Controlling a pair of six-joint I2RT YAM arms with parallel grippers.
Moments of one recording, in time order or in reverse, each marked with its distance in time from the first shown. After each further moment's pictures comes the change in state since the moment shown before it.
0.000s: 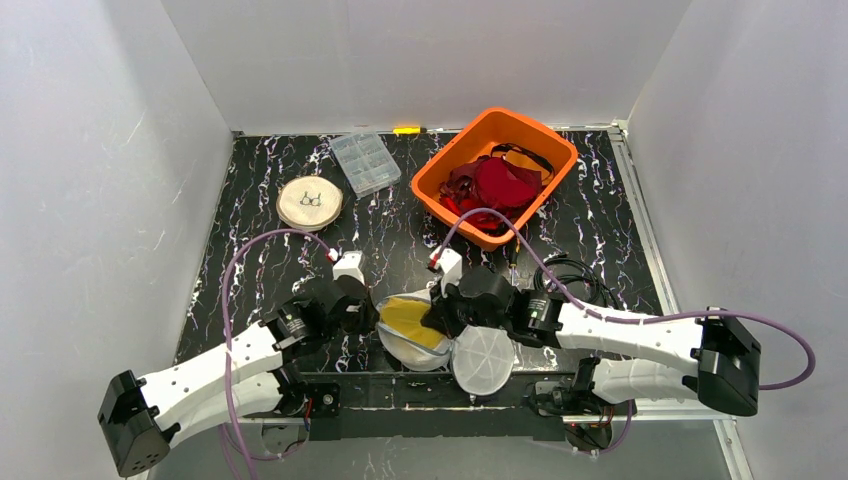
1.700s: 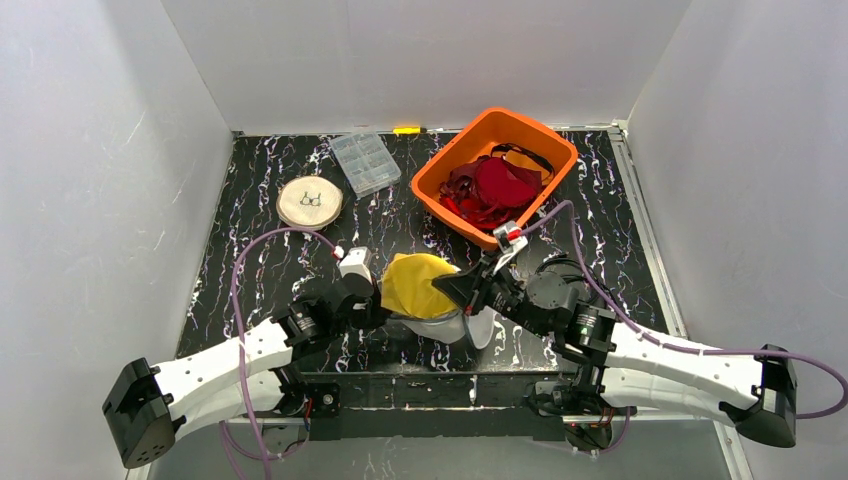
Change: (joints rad) left arm -0.001 0.074 -0.026 0.174 -0.001 -0.042; right arm -0.014 -0.319 -0.090 0.282 0.176 0.173
